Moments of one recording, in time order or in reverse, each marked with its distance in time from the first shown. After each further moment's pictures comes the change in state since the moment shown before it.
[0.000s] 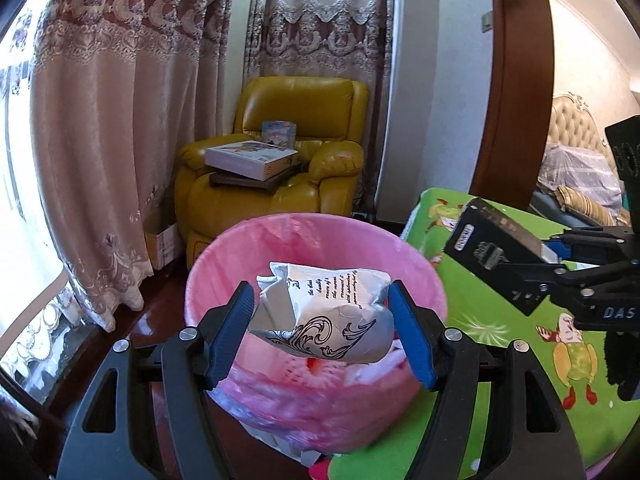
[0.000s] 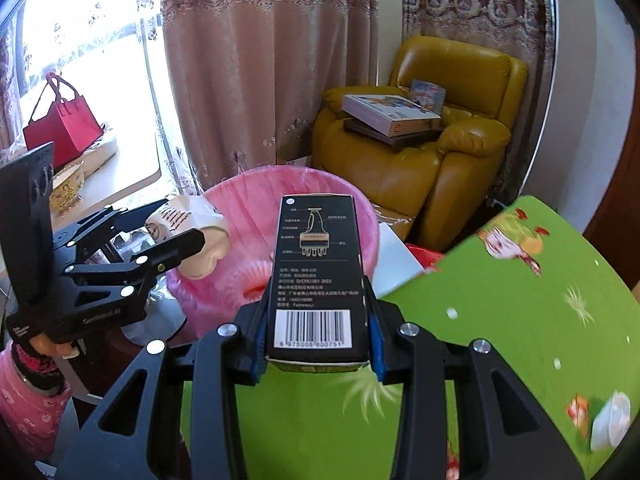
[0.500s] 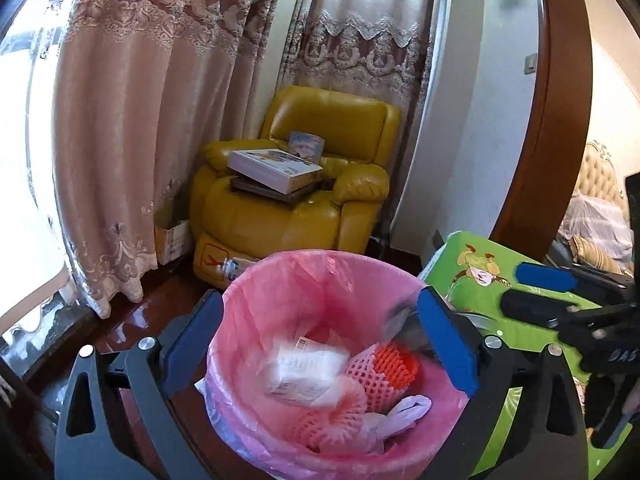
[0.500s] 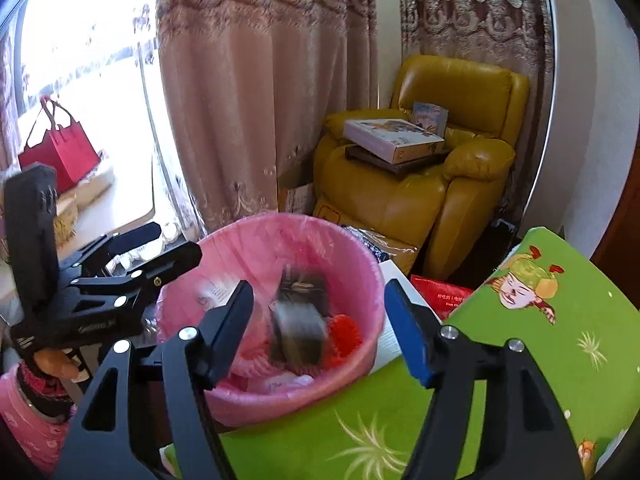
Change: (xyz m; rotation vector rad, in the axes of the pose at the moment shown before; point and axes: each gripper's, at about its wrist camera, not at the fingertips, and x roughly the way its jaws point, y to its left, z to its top) left arm 0.022 0.026 0.024 -0.138 -0.056 0.036; right arm 0.019 -0.012 0.033 0.028 -0.099 0.014
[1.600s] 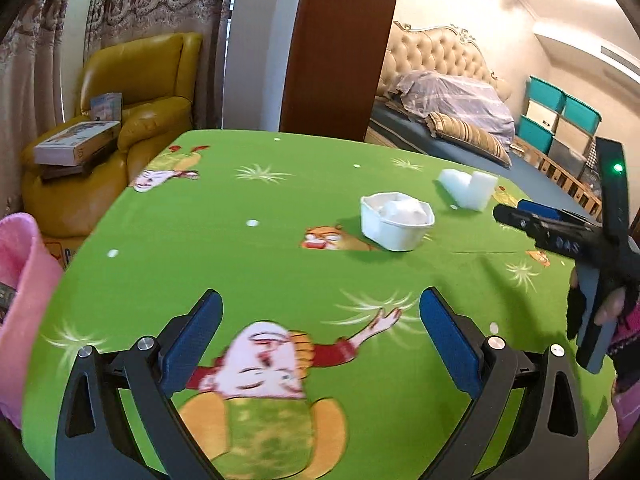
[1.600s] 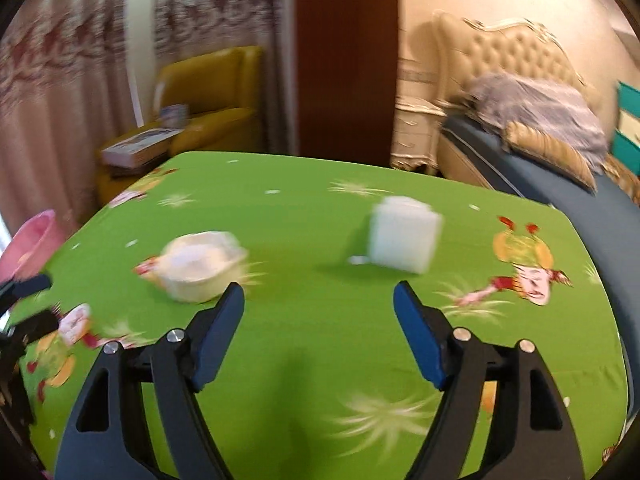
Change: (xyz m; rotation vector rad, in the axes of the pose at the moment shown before) left arm 0.019 -0.342 -0.103 0.312 0.296 -0.454; right arm -0.268 -0.304 -0.234 0.443 -0.005 -0.646
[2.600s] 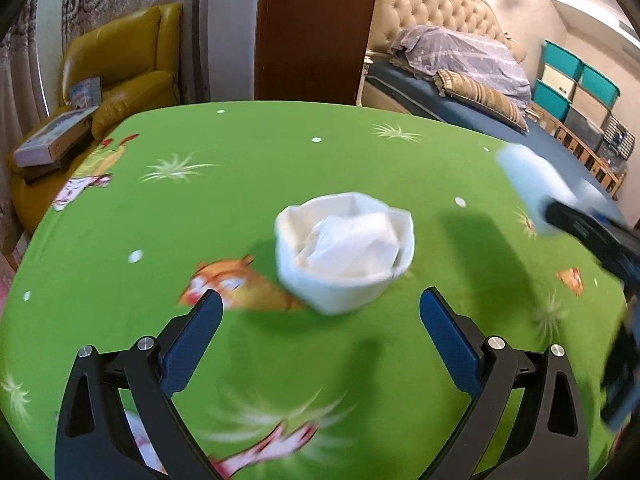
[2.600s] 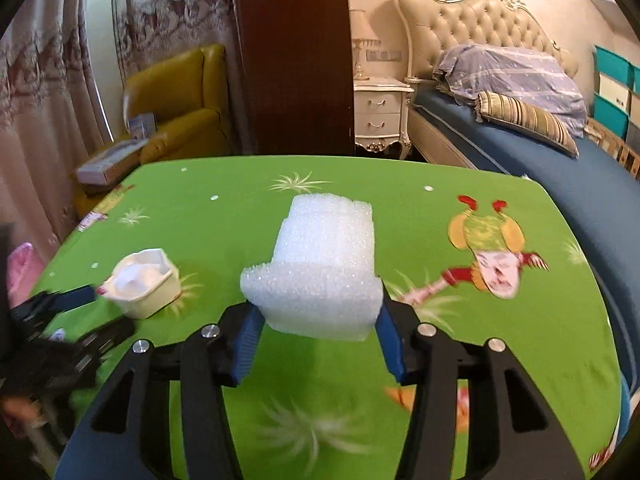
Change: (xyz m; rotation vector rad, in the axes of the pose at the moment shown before) left arm 0.109 -0.064 0.048 0.017 0.164 0.052; right arm 0.008 -0.057 0.006 0.103 0.038 -0.020
